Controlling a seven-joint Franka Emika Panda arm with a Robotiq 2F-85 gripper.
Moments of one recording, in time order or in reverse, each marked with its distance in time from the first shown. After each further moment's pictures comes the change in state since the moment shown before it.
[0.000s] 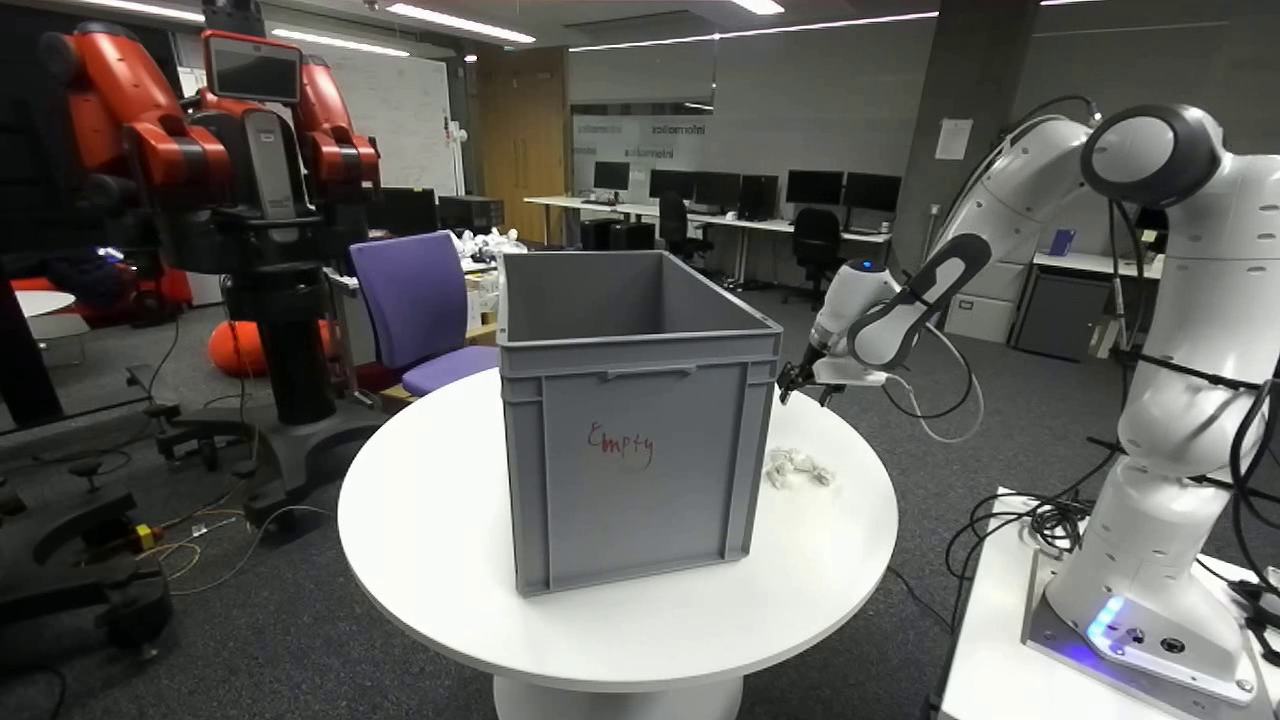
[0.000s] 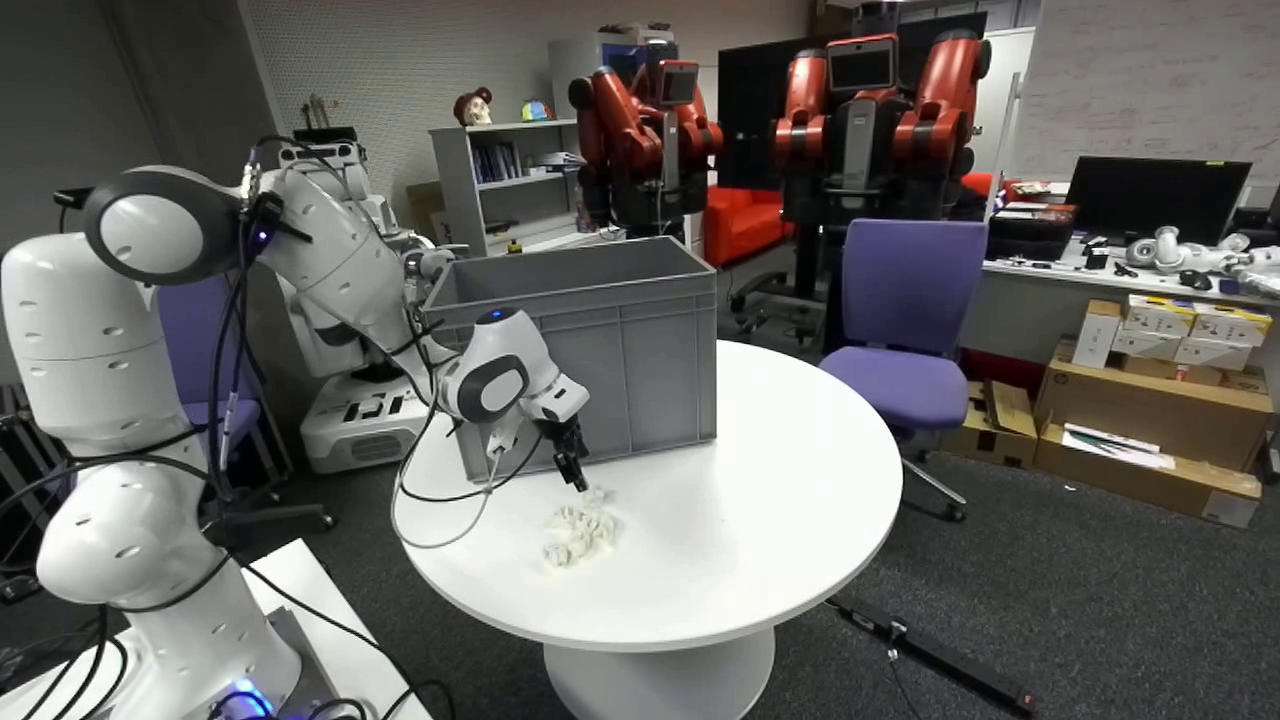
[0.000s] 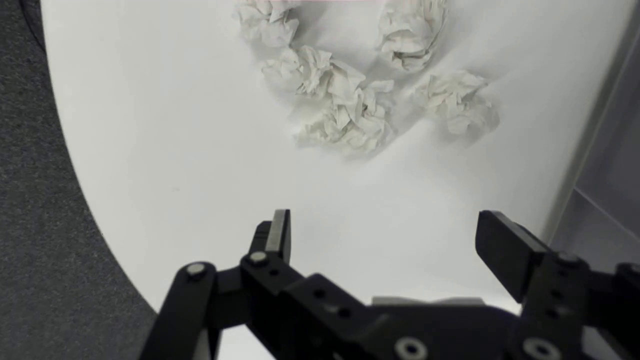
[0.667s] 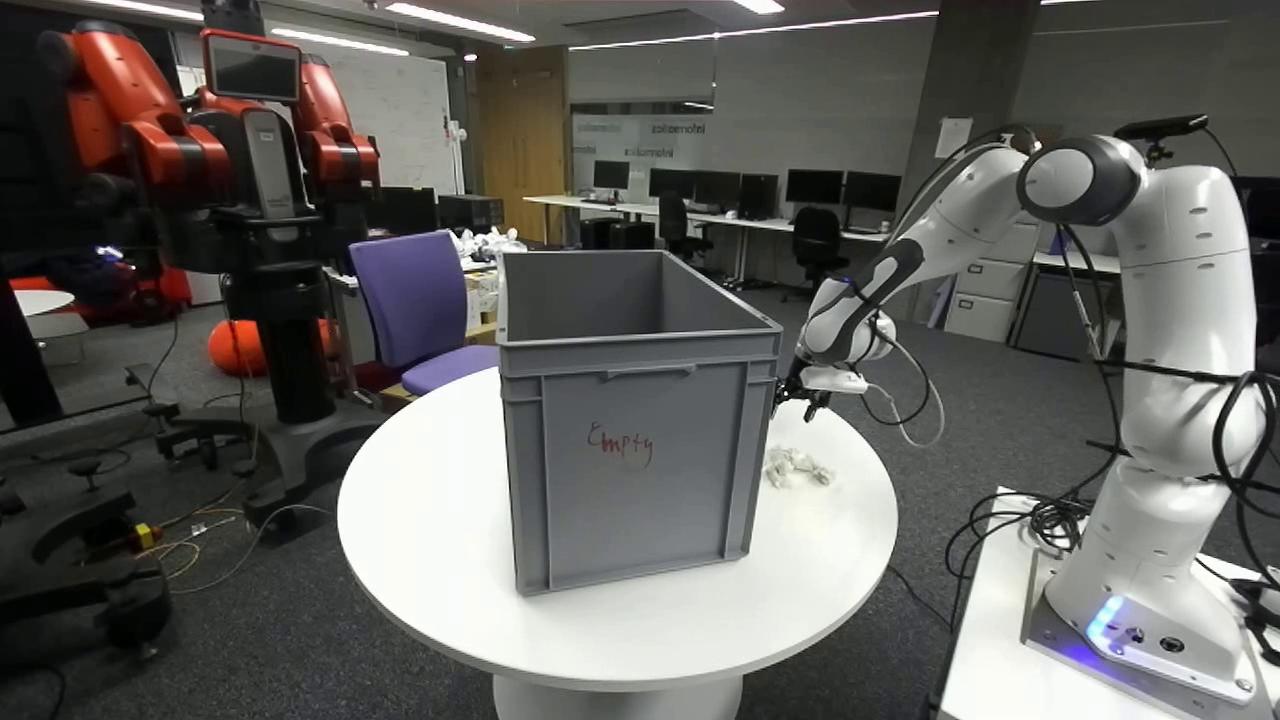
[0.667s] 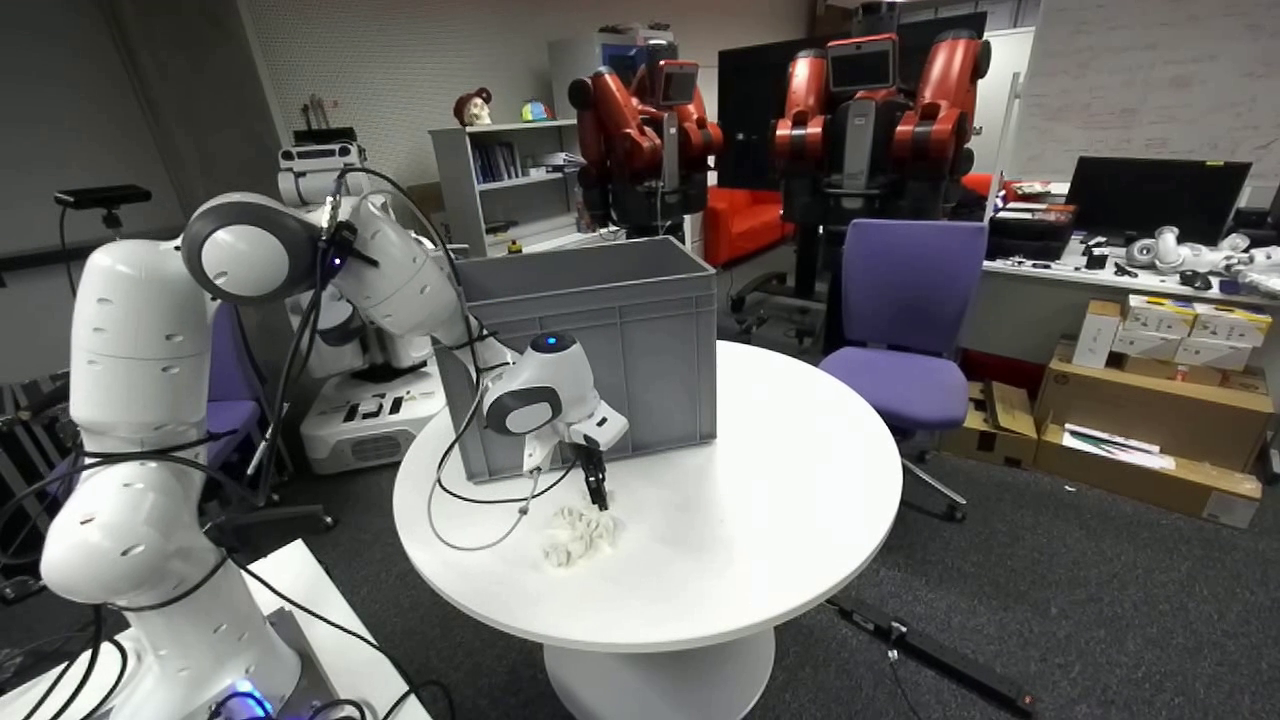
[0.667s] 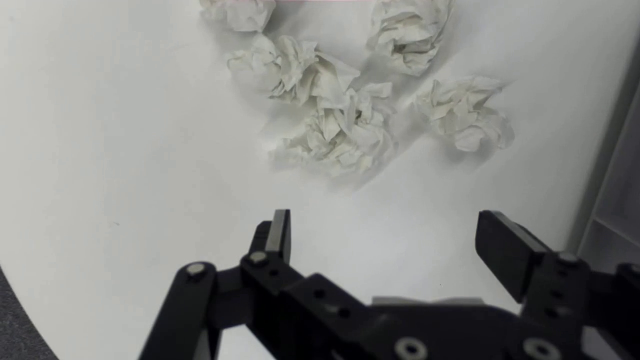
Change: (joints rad) arm 0.038 0.205 -0.035 0.186 0.465 -0.073 -0.466
